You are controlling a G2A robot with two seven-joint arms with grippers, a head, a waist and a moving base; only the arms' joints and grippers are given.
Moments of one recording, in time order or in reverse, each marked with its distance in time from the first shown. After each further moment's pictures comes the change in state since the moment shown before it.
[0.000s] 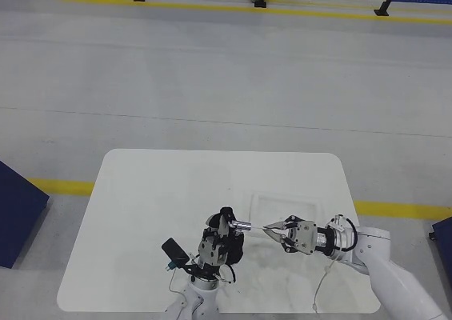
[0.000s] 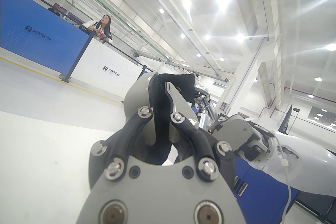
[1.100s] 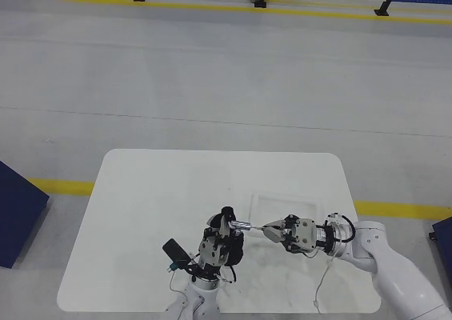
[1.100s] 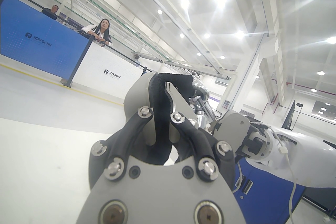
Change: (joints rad) left arm -0.008 0.003 0.009 0.003 0.028 0.030 0.019; right arm 0.072 0.044 -0.087 0.043 0.447 0.138 -0.306
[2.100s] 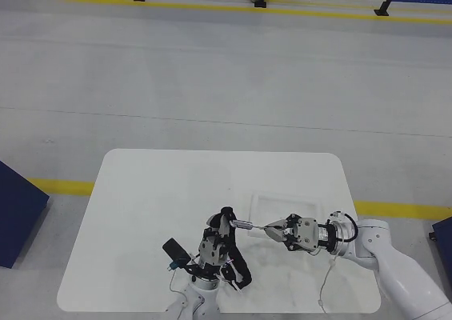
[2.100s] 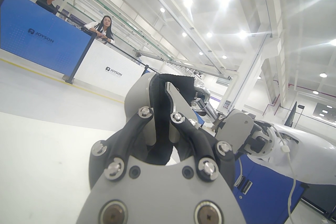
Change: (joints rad) left arm 0.002 0.001 0.003 0.000 -0.033 0.000 -0.021; right arm 0.008 0.026 -0.012 -0.006 -0.090 -0.025 0.072
